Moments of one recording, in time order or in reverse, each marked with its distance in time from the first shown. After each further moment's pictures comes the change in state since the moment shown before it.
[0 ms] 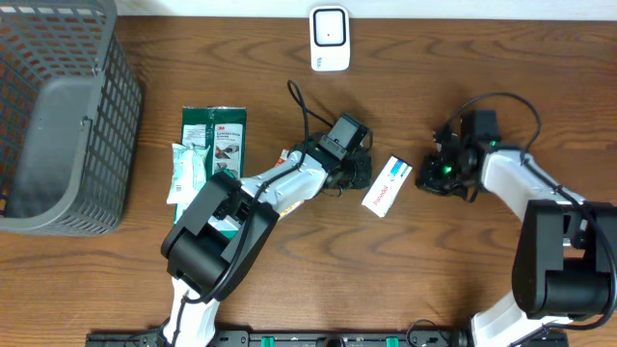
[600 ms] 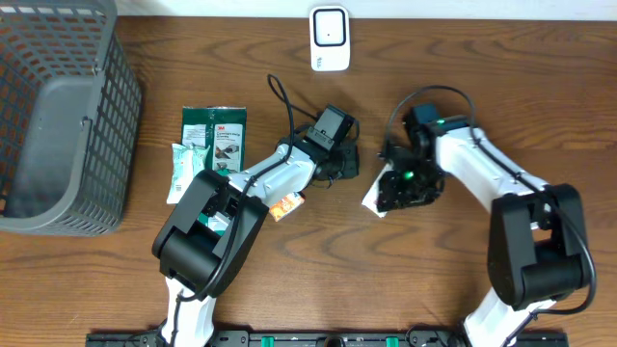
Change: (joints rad) left arm 0.062 -0.017 -0.002 0.010 -0.039 -0.029; right arm 0.237 0.077 0.246 -0.526 0.020 -0.227
